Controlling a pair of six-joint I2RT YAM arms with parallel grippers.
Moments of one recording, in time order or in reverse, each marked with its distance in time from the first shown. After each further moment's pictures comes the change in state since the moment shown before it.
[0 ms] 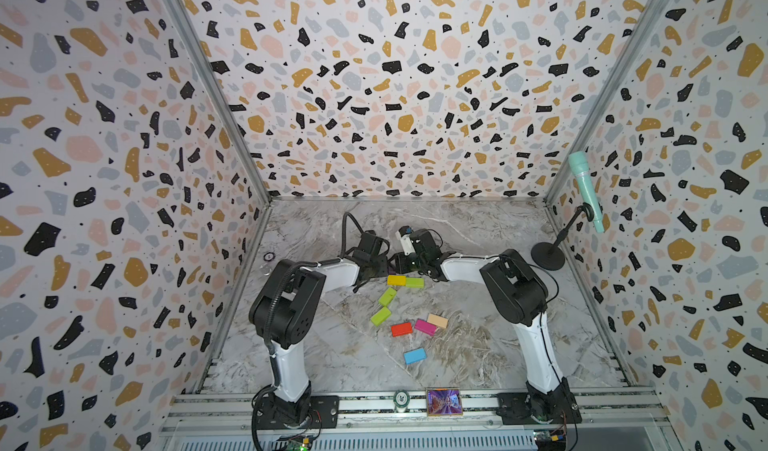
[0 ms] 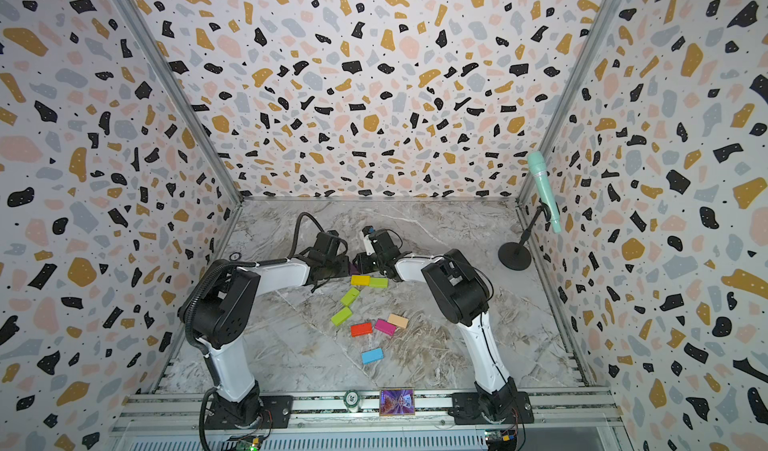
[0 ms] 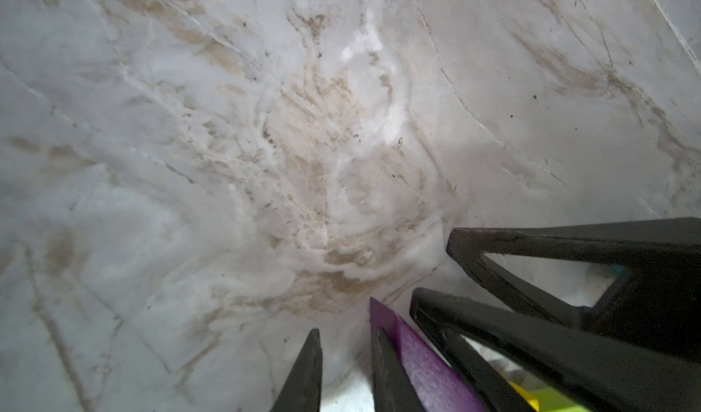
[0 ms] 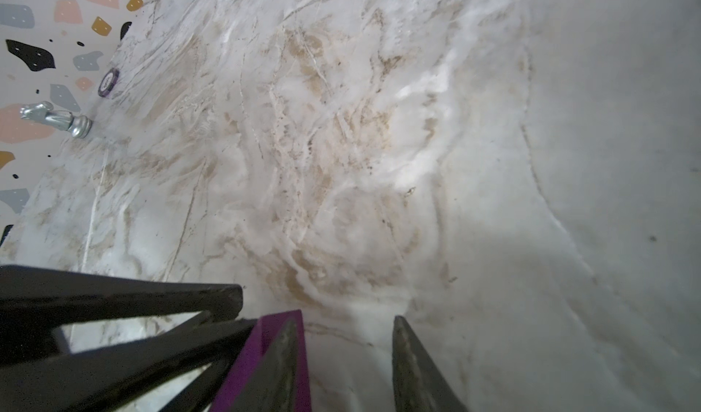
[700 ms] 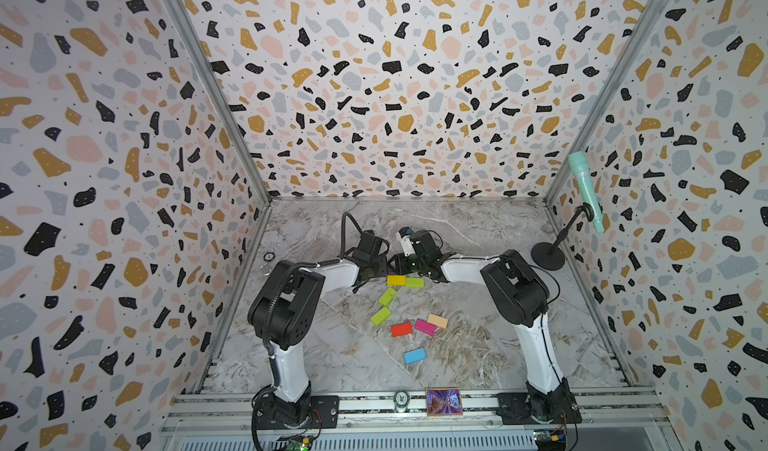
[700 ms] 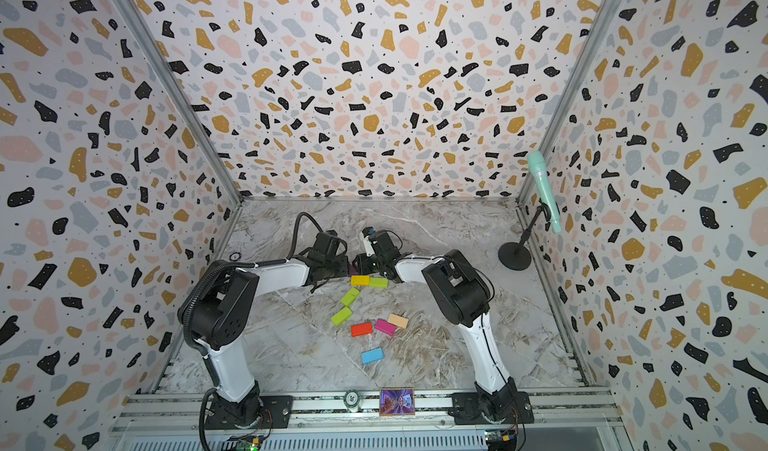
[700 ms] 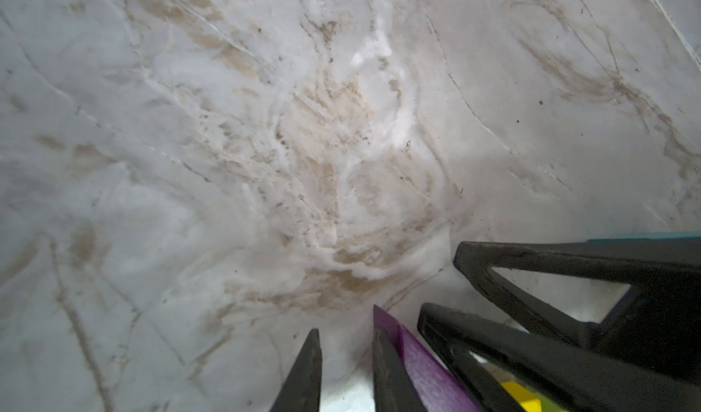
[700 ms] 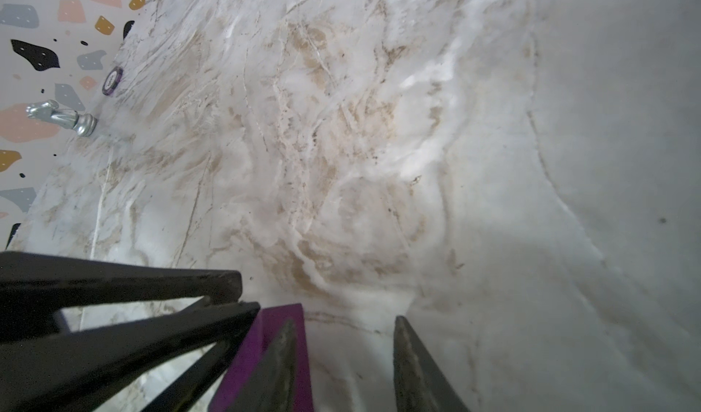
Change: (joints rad) left arm 0.000 -0.015 -0.006 -0.002 -0.032 -0.008; right arm -0.004 -0.014 -0.015 0.000 -0.002 0.017
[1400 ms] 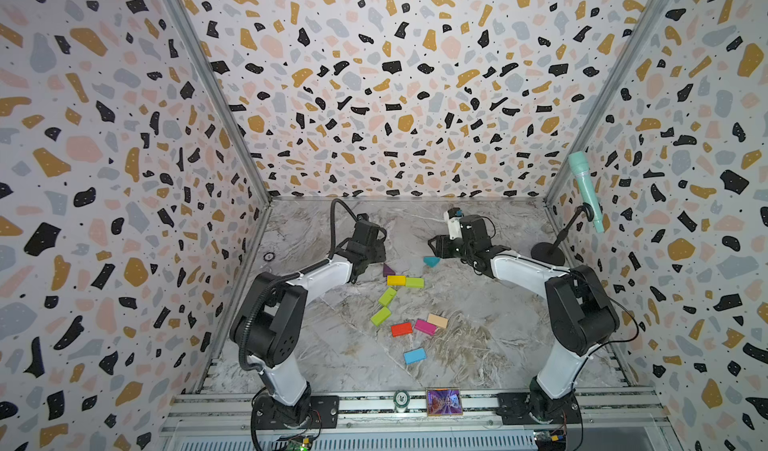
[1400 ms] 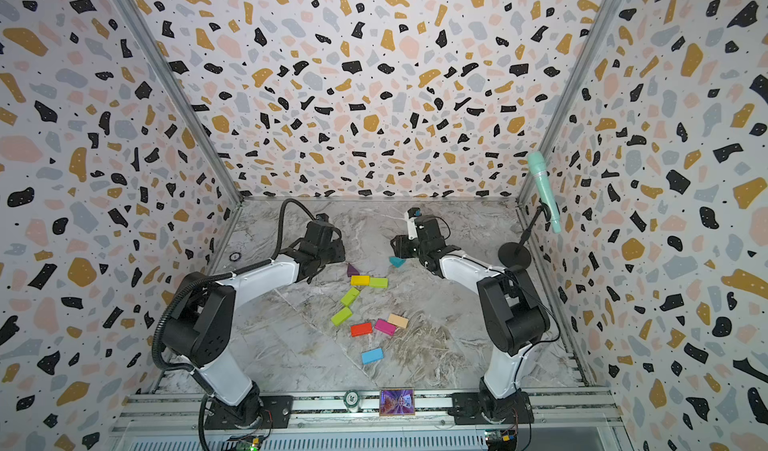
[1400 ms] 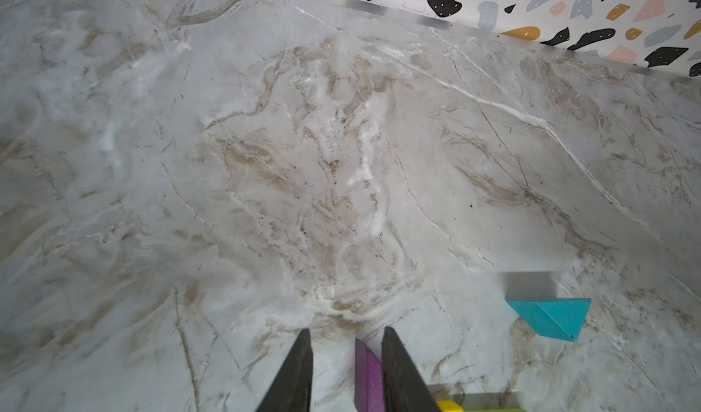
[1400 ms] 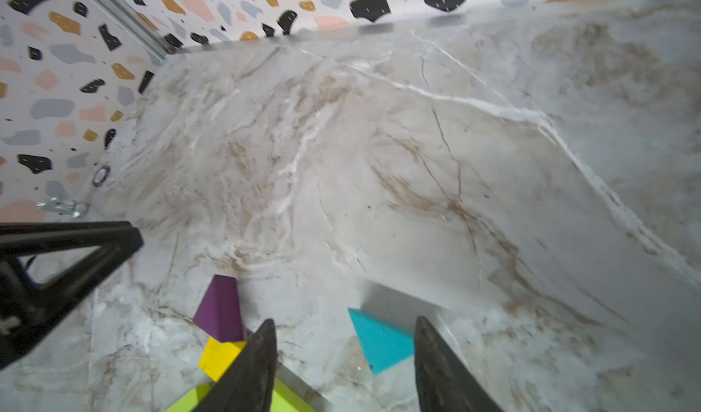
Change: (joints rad) left arm 0.000 -0.134 0.042 -0.025 -0.089 -0.011; right arm -0.213 -0.421 -0.293 -0.082 0.063 -0.076
